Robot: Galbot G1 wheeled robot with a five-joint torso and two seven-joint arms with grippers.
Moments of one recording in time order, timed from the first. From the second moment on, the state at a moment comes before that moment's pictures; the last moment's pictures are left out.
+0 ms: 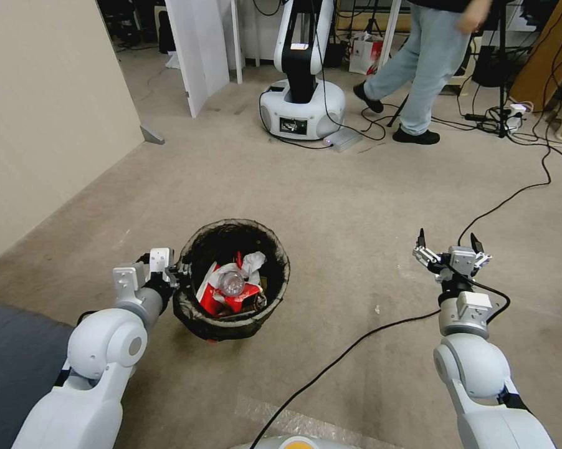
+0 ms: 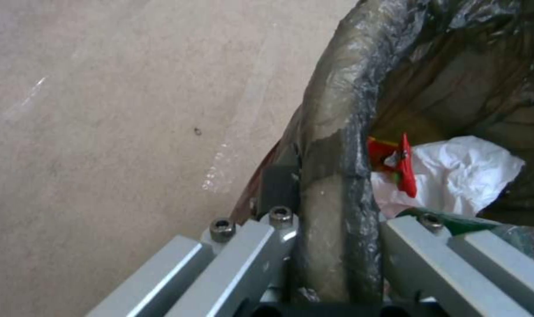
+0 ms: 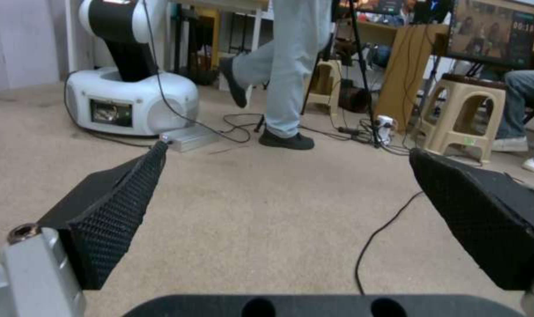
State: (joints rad) left arm 1.33 -1.19 -0.60 -2.10 -0.58 0.74 -0.17; right arm -1.37 1.32 0.59 1.92 0.09 -0.02 0.28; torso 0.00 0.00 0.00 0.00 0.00
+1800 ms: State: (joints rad) left arm 1.30 -1.19 -0.65 -2.21 -0.27 0.51 -0.11; right arm -1.36 1.33 0.57 1.91 0.08 0.06 0.31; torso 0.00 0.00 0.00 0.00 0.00
